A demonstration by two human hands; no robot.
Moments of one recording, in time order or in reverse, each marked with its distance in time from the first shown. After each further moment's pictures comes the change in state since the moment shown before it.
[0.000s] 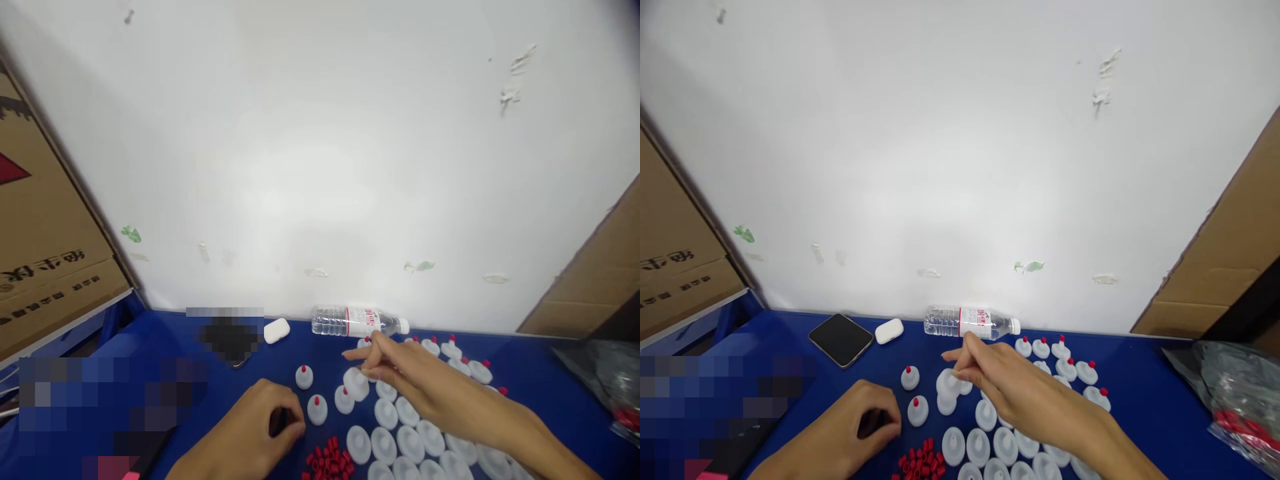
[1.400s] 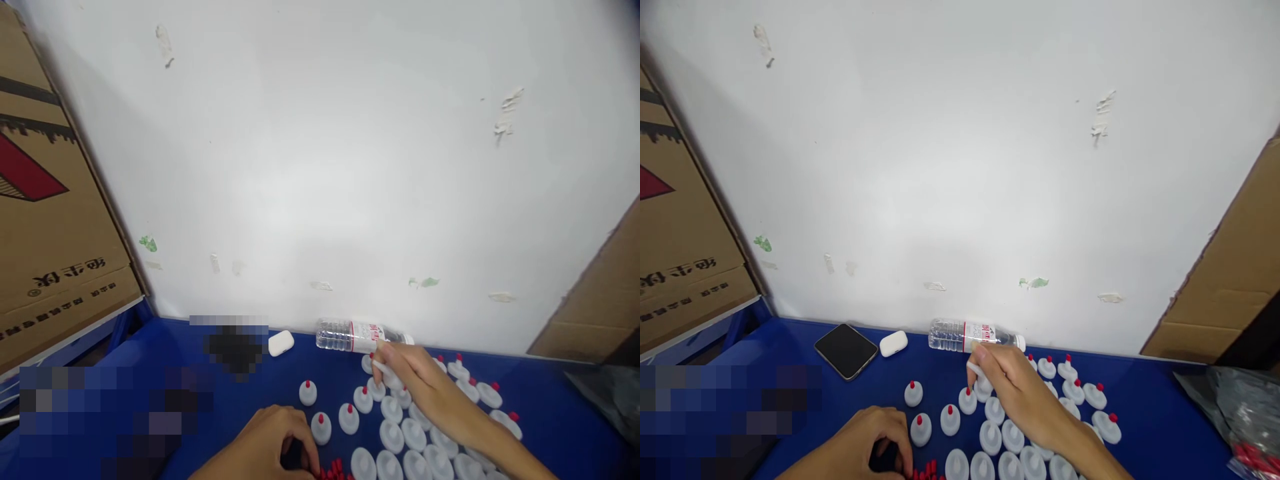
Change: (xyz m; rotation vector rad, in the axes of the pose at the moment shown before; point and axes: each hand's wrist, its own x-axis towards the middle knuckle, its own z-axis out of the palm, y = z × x) left_hand 0.004 0.010 0.003 -0.126 -0.174 -0.086; right_hand 0.016 0.010 0.011 0.113 0.276 0.094
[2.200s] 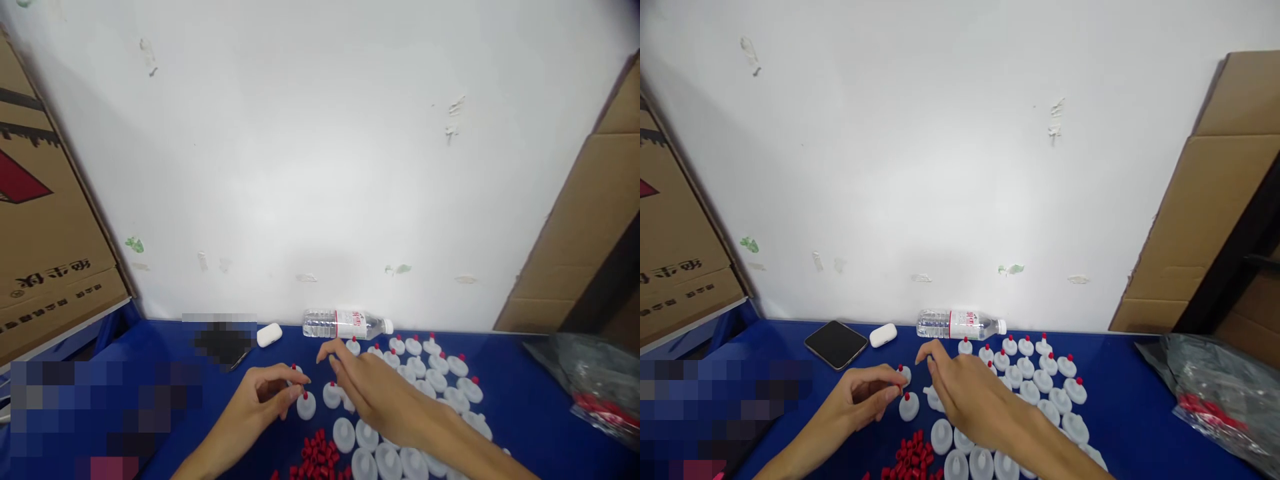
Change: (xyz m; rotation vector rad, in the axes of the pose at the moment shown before) left_hand 0.017 -0.018 0.013 -0.643 0.285 0.155; right_hand -0.014 -0.015 0.033 -0.253 -0.202 -0.063
